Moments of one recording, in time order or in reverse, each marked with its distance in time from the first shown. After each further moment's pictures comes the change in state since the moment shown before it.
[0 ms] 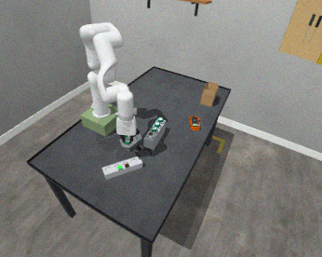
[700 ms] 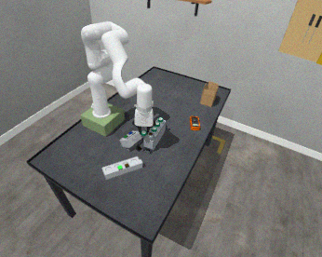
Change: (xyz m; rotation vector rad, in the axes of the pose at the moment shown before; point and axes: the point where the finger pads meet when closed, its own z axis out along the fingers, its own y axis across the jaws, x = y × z) arm 0.074 0.086 -0.002 -0.005 -0.002 0.001
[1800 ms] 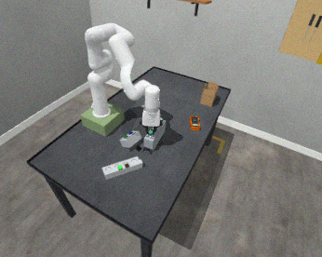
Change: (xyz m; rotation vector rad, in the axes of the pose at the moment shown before) arm 0.032 0.039 0.024 -0.001 0.001 0.002
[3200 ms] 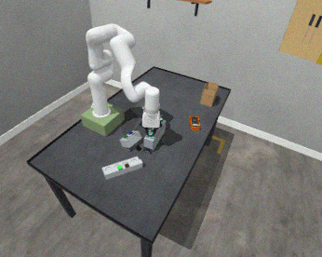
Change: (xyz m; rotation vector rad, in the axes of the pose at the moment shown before) arm 0.000 0.000 0.011 0.000 0.000 0.000
